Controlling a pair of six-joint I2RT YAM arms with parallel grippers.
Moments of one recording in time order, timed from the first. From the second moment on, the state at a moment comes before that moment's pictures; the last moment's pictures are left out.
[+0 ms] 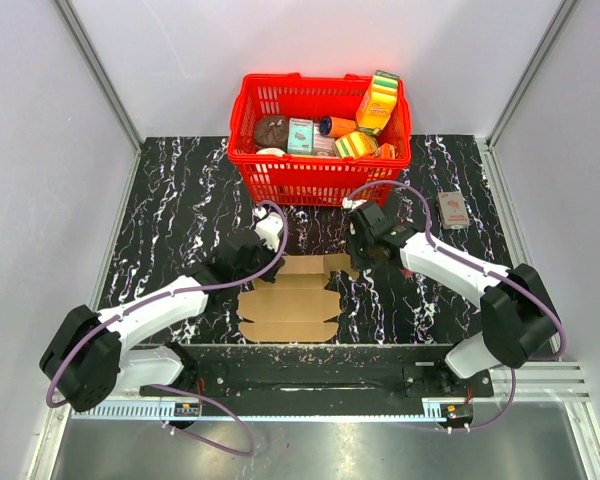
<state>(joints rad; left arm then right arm) -0.69 1.19 0.61 0.02 0.01 -0.16 0.64 1.50 1.00 -0.52 0.06 0.31</state>
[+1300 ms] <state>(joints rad) -1.08 1.36 0.49 0.32 0.02 -0.29 0.64 1.48 0.97 -0.46 0.01 0.25</state>
